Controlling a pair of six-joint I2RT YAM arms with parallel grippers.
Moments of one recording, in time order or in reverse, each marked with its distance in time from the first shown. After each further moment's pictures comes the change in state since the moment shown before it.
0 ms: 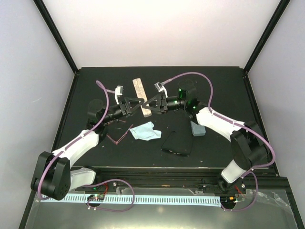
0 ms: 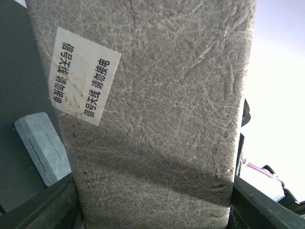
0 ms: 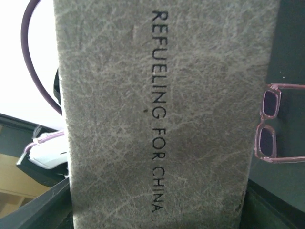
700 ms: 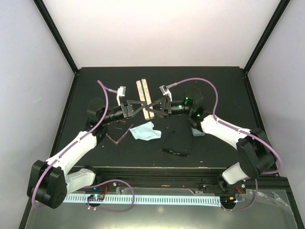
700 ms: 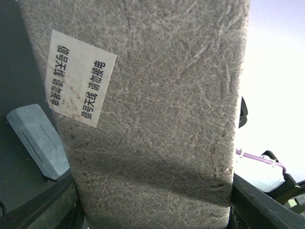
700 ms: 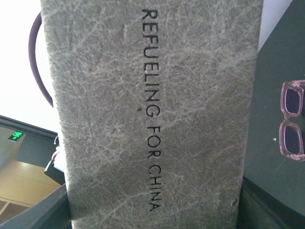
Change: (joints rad) left arm -0.032 -0.089 0.064 -0.229 0.010 0.149; right arm 0.005 -0.116 -0.139 0.171 0.066 0.158
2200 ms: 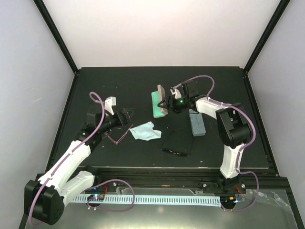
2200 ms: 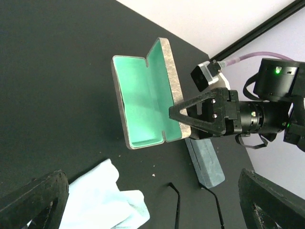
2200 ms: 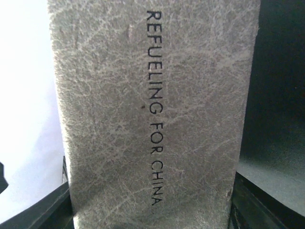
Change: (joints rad) left arm 0.033 -0.212 -0.046 -0.601 -0.515 0.422; right arm -0.213 0.414 0.291 -0.724 0.266 -0.578
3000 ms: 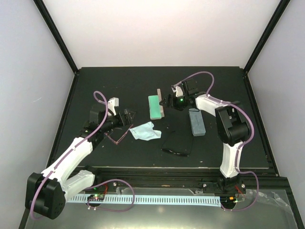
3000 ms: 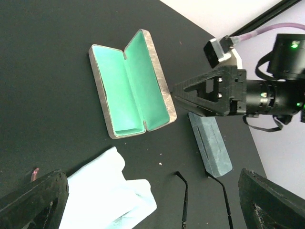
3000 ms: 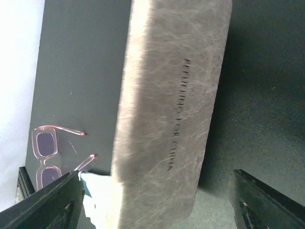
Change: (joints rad) left arm 0.000 0.085 0.000 0.001 0.034 0.016; right arm -0.021 0.079 0.085 -0.066 0.092 -0.133
